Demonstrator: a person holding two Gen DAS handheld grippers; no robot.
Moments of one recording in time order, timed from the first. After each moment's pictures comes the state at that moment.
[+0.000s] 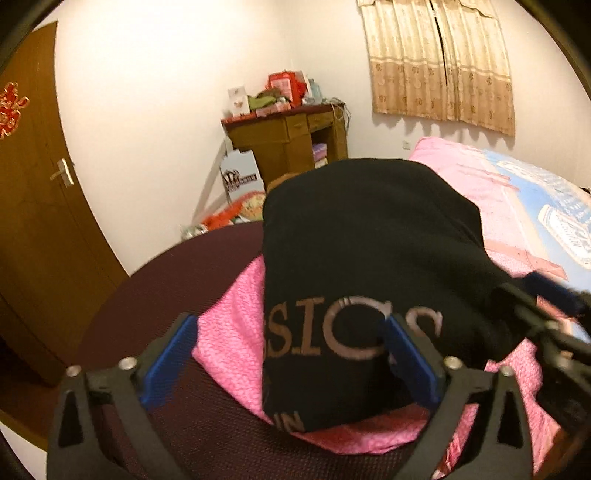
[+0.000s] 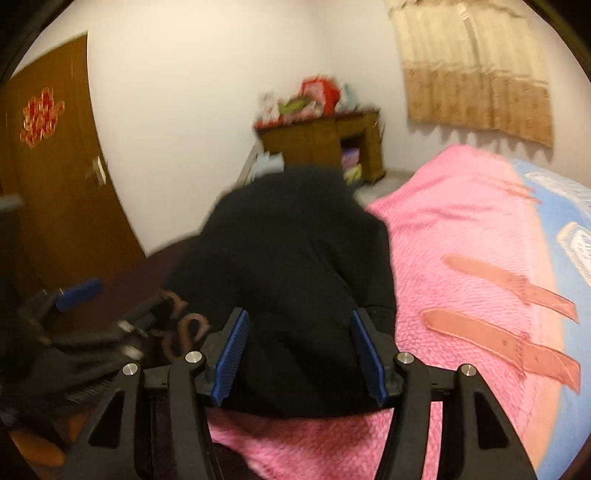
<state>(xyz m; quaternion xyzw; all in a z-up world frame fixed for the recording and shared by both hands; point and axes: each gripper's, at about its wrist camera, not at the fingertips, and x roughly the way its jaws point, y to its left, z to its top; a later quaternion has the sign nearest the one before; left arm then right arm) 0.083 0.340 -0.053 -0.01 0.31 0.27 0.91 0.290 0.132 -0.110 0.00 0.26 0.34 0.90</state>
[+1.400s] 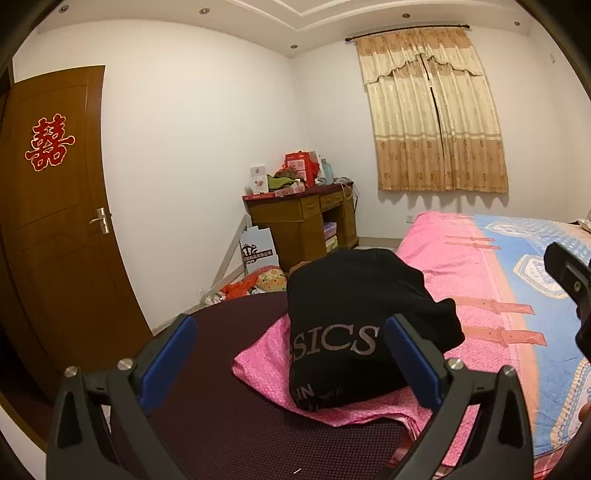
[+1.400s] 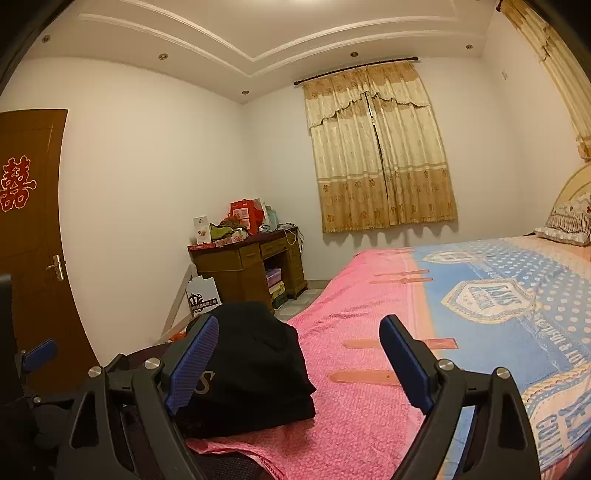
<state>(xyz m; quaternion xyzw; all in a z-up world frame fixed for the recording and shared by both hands) -0.019 0.284 0.003 0.02 0.15 0.29 0.94 0.126 0.038 -0.007 0.06 0.08 0.18 0.98</state>
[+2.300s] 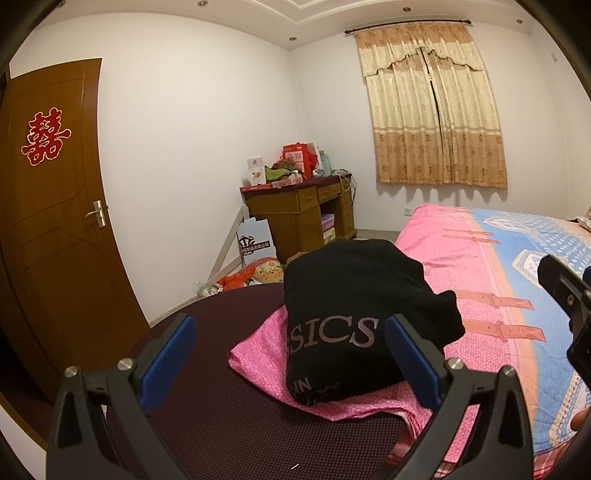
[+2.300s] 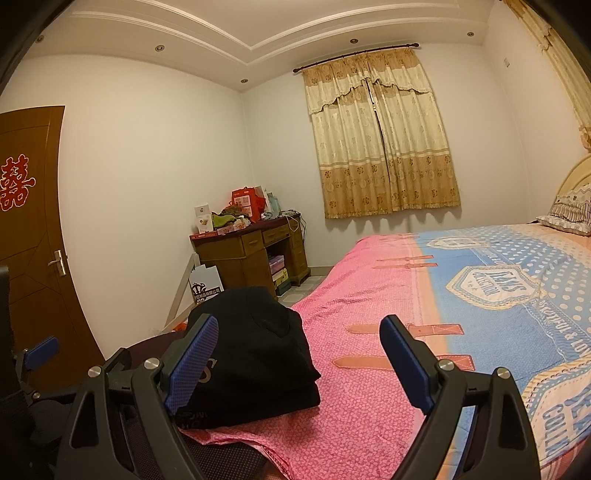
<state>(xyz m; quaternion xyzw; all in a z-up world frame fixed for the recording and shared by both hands) -0.016 0.286 -0.003 0.01 0.17 0.29 0.94 0.132 0.045 -0.015 0.06 0.11 0.19 0.97</state>
